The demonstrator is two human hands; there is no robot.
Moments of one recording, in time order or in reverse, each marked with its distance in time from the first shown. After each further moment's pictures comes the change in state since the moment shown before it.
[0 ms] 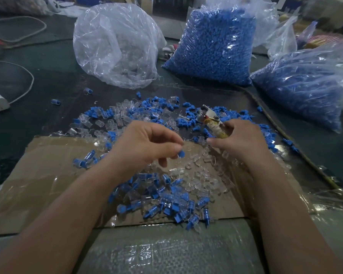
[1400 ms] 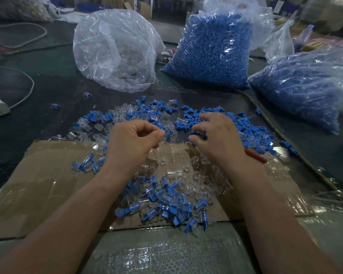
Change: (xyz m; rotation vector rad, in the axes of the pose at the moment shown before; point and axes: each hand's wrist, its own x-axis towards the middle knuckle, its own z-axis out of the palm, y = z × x) left_hand 0.009 -0.015 0.004 0.167 0.464 0.069; right_hand -0.001 -0.030 0.018 -0.184 0.118 -0.363
